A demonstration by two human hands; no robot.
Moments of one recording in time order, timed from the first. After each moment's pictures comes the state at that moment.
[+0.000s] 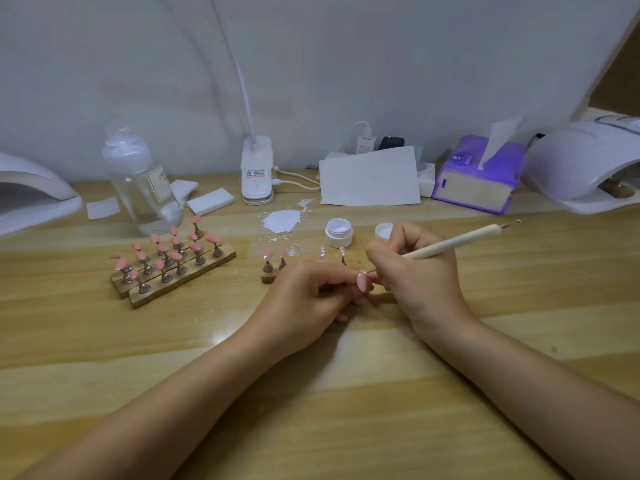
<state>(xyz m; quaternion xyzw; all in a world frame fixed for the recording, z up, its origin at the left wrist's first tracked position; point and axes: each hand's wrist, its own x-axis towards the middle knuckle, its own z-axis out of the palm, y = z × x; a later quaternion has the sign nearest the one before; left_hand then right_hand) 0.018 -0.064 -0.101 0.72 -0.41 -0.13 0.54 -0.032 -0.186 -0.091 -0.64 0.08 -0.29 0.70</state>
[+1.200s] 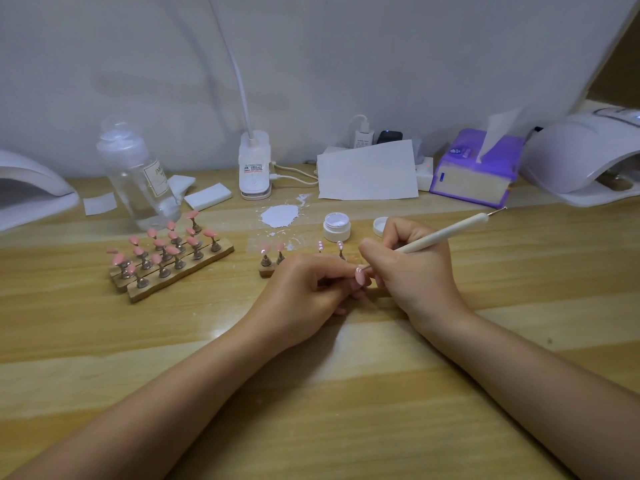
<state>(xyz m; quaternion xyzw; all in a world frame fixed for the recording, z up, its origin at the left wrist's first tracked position) 0.019 -0.064 -0.102 0.73 -0.42 -0.11 0.53 -0.032 -0.184 -0.091 -0.67 0.07 -0.28 0.68</state>
